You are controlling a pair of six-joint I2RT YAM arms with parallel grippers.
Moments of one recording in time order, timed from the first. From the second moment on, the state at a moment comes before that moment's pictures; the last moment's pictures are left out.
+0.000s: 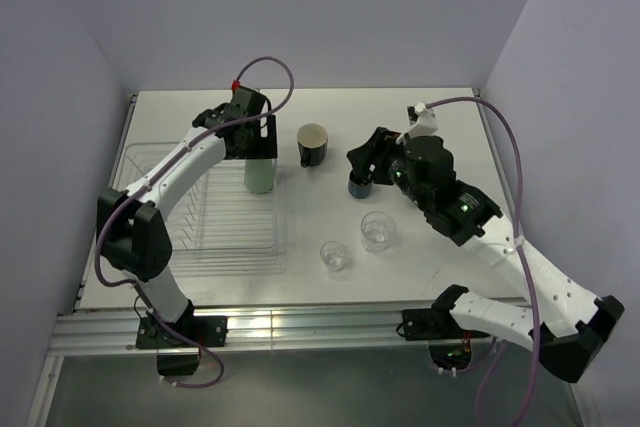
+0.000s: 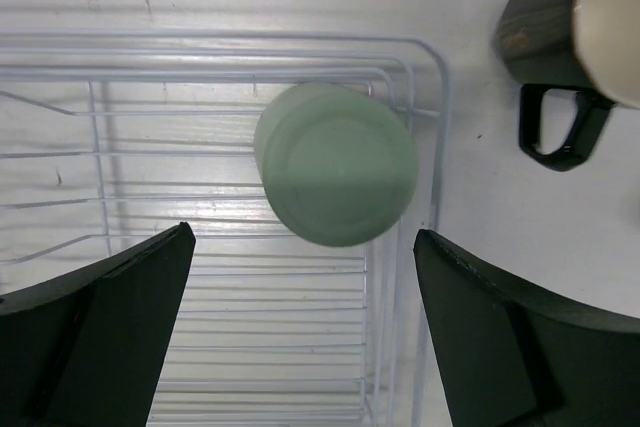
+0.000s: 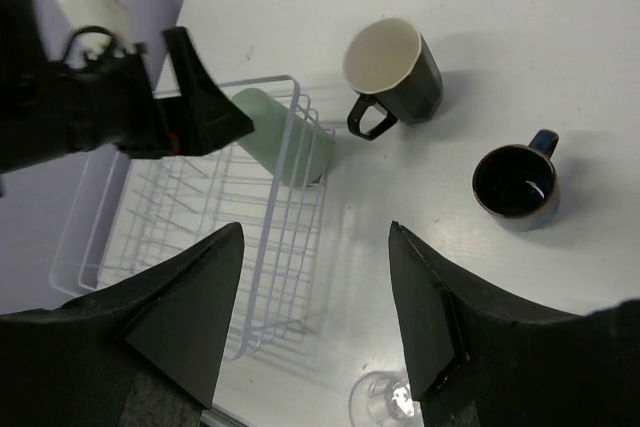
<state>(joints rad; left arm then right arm) -0.46 1.73 1.52 -0.78 -0.27 -0.41 0.67 0.95 1.04 -0.39 0.24 0.66</state>
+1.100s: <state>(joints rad) -0.46 1.13 1.55 -0.80 -0.26 -0.43 0.67 2.16 2.01 -0.60 0.28 0.34</state>
